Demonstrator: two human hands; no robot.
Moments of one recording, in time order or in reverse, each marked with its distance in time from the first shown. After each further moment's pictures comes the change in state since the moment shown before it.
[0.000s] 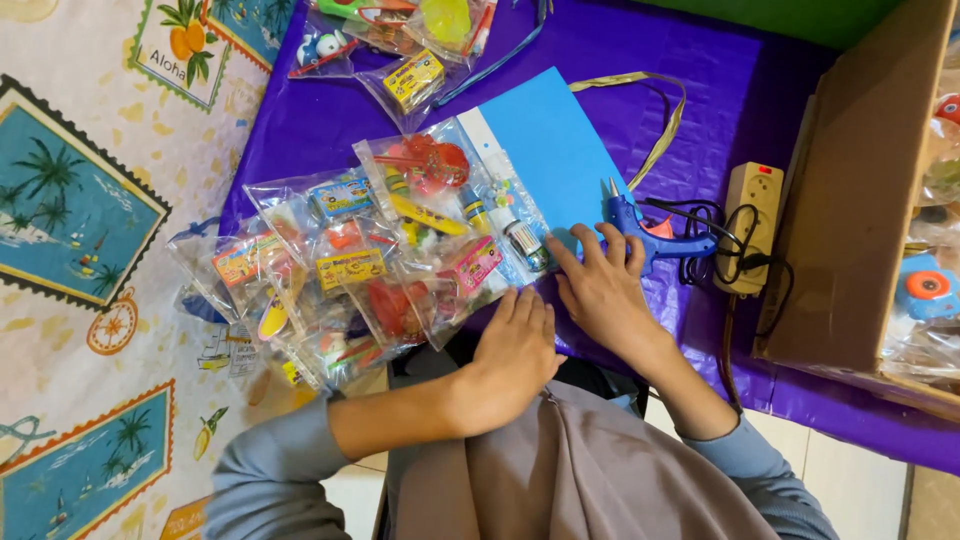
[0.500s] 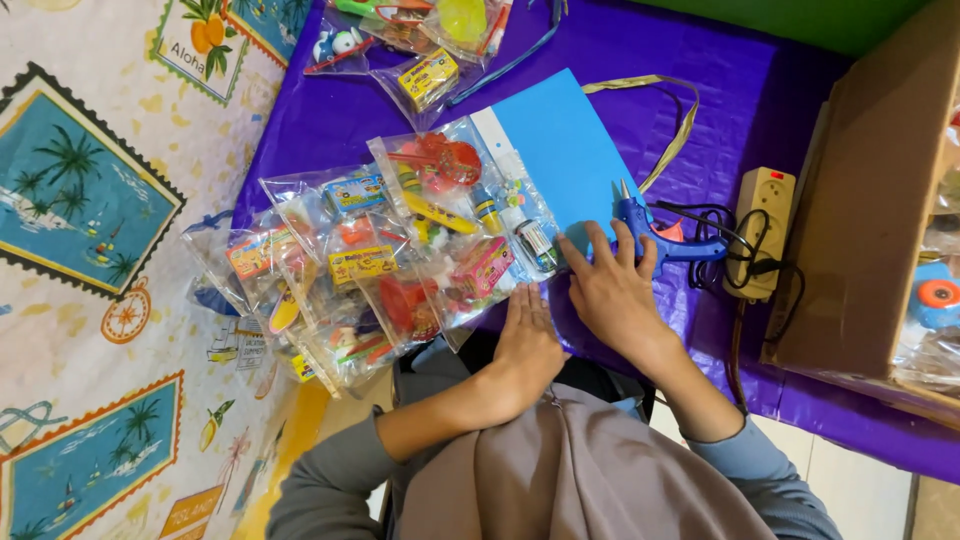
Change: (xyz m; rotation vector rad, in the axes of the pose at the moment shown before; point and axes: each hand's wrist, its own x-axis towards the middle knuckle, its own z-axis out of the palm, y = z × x) left_hand 0.005 0.011 0.060 0.098 -0.286 -0.165; right_hand 0.000 0.000 0.007 -0.074 -0.065 0.020
